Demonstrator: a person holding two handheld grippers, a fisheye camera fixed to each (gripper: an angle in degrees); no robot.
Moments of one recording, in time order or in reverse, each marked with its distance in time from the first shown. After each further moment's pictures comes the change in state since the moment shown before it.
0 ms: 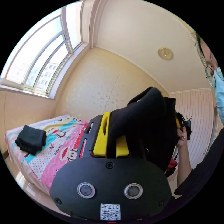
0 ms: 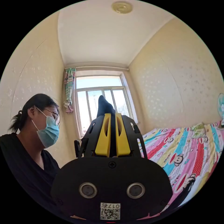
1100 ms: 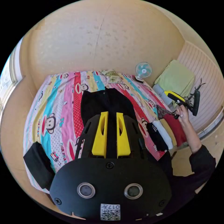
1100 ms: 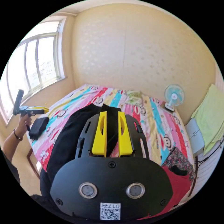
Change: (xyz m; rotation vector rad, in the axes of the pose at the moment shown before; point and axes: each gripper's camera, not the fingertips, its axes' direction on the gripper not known) left arm -0.066 0.023 0.567 -1.112 0.051 0.083; right arm 0.369 0.031 0.153 -0.756 0.850 0.057
